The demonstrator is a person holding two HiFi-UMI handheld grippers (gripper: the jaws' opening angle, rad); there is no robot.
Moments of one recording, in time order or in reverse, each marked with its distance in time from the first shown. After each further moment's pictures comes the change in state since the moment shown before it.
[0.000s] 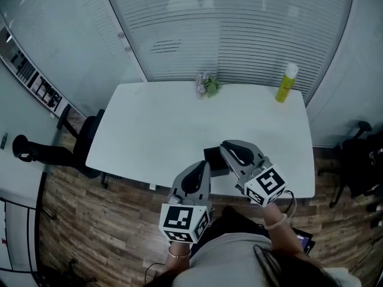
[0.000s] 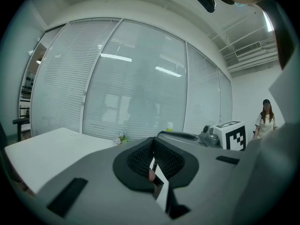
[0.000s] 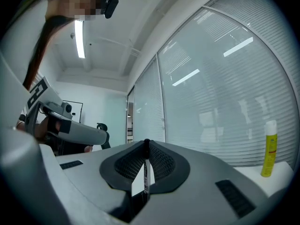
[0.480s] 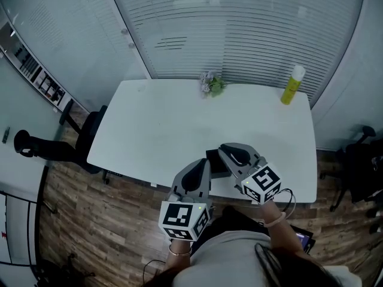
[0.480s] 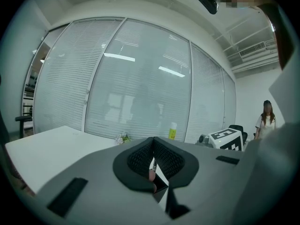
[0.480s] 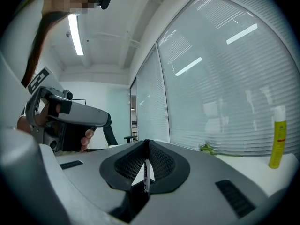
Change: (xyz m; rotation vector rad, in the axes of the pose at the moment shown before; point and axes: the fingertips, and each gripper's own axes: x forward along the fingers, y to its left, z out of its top) left arm 0.017 0.010 0.001 -0.029 -0.001 0.033; right arm 0.019 -0.009 -0.041 0.047 0.107 0.060
